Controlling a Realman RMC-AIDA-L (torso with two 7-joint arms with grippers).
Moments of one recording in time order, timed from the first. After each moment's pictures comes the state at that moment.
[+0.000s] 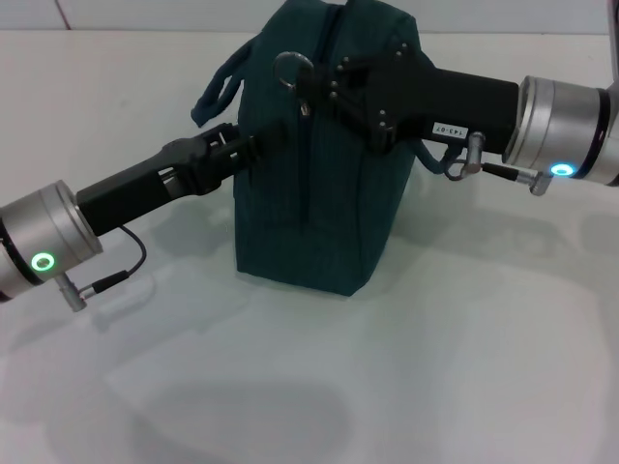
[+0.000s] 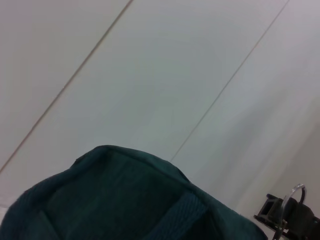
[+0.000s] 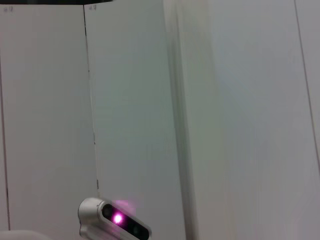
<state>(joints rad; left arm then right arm) -0.39 -2.09 0.90 0.48 1.39 1.54 -1.52 0.76 2.03 -1.59 -0.47 -0.88 -1.32 1.07</state>
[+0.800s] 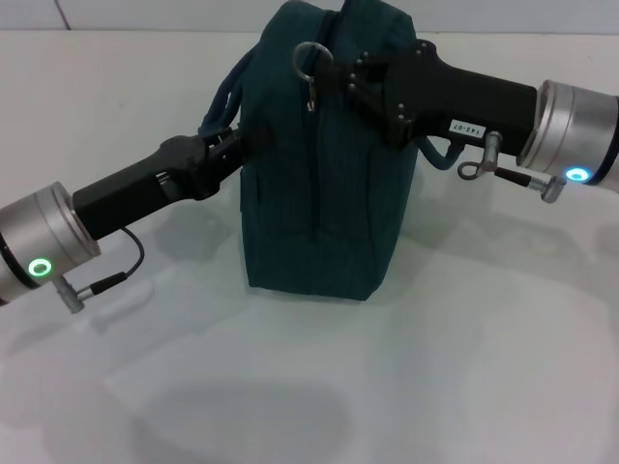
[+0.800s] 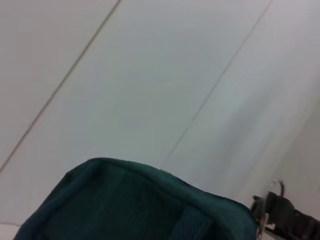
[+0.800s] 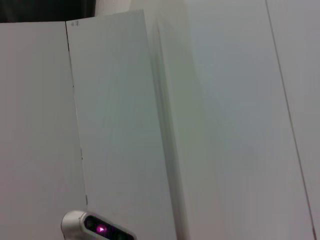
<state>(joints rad) -0.38 -2.09 0.90 0.48 1.38 1.56 -1.46 0.72 2.03 -1.58 -0.47 -0.84 -1.33 1.09</state>
